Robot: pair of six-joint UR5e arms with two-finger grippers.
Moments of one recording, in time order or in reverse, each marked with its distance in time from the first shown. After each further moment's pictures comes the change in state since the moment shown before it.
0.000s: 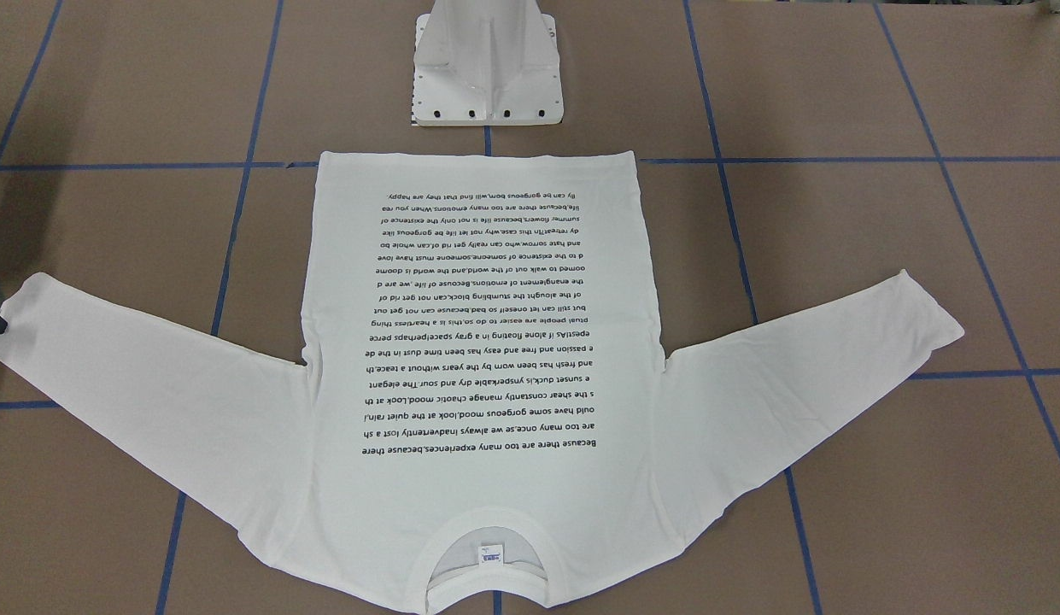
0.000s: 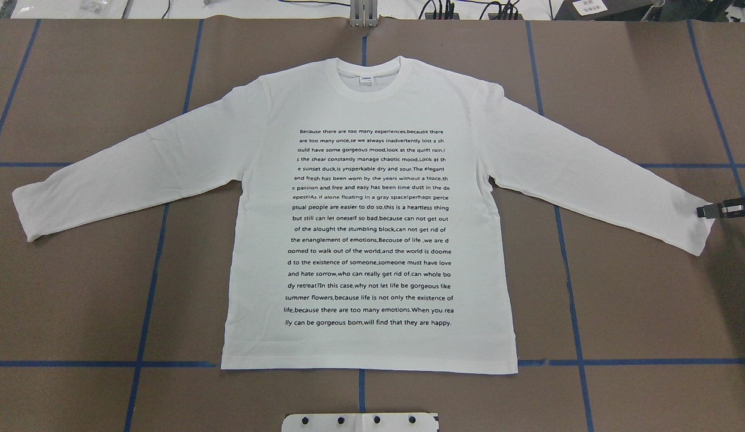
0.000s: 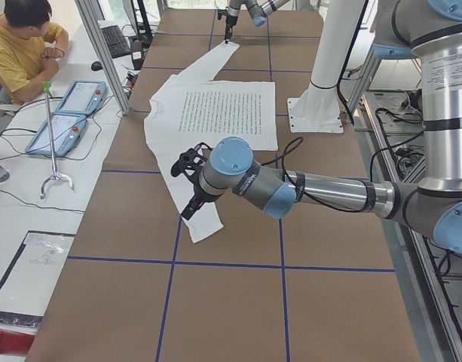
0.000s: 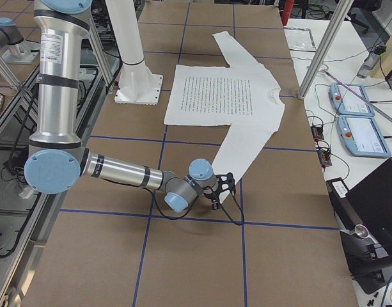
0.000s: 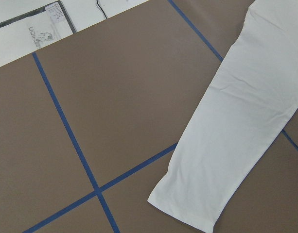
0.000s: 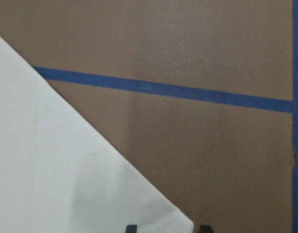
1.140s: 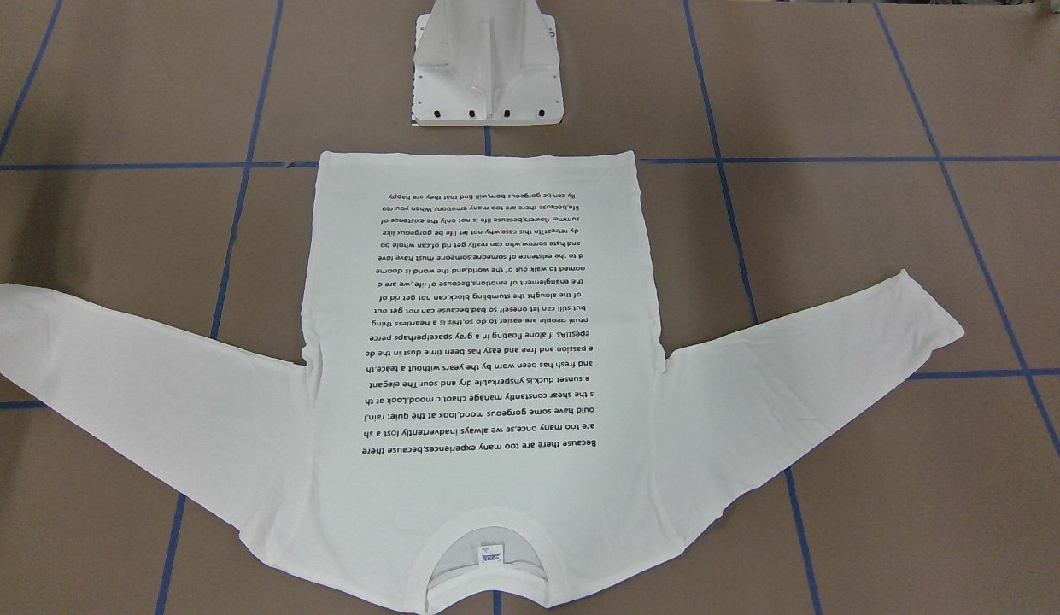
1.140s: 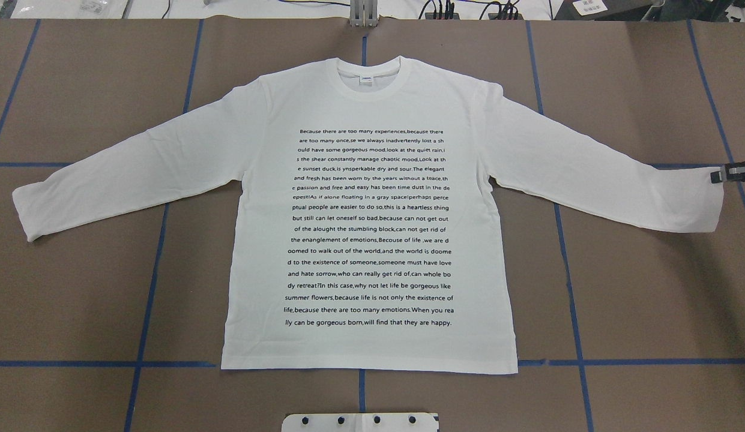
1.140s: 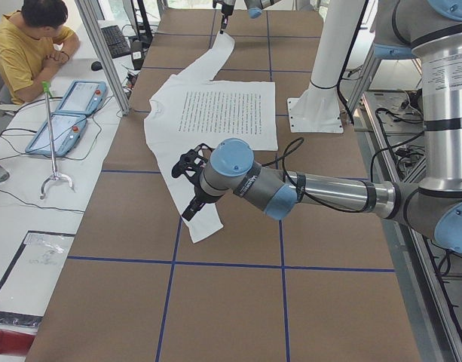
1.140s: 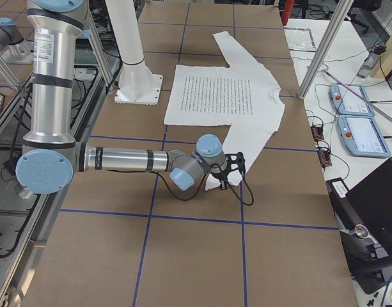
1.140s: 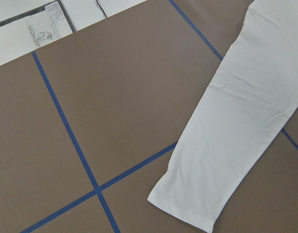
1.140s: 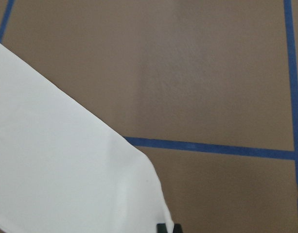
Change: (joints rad) left arm -0.002 0.004 0.001 0.000 -0.004 0.002; right arm 0.105 0.015 0.326 -0.369 0.081 -0.005
